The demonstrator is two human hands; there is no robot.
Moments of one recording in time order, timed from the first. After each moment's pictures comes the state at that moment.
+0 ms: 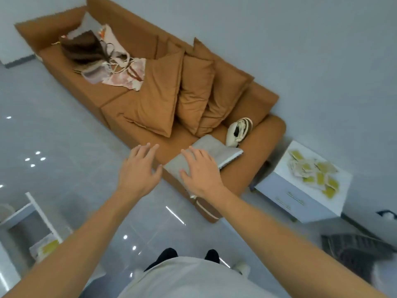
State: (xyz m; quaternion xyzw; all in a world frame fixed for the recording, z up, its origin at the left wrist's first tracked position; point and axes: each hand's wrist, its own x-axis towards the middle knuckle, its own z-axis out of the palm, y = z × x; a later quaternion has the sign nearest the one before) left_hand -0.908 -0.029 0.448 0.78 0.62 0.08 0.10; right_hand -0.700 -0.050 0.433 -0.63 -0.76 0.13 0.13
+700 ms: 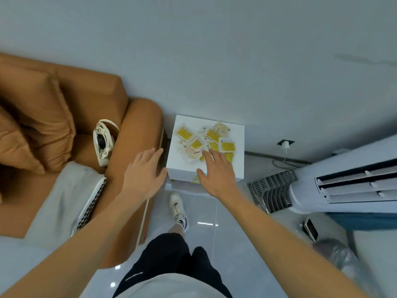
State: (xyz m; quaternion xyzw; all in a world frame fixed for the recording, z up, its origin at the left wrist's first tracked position) left_hand -0.289 0.061 0.331 0.91 0.37 -0.03 0.19; right_hand -0.101 -0.094 0.323 -0.87 -0.45 0.18 0.09
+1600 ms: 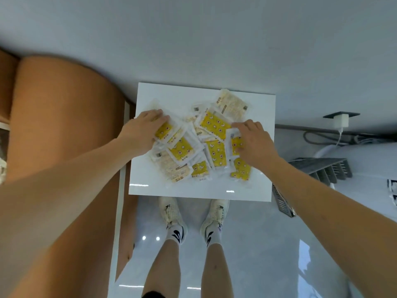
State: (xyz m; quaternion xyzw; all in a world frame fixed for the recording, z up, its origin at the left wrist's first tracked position) left_hand -0.016 0.253 -0.021 0.93 0.21 -0.26 0.16; right_hand 0.204 -0.014 -0.029 -0.87 -0.43 0.25 -0.01
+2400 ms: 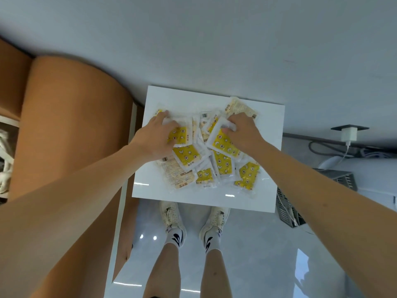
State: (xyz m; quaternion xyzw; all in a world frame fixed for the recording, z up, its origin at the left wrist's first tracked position) left_hand -0.006 0.240 -0.018 0.90 0.28 -0.20 0.26; right_hand 0.209 0.066 -0.026 -0.86 -0.33 0.36 0.15
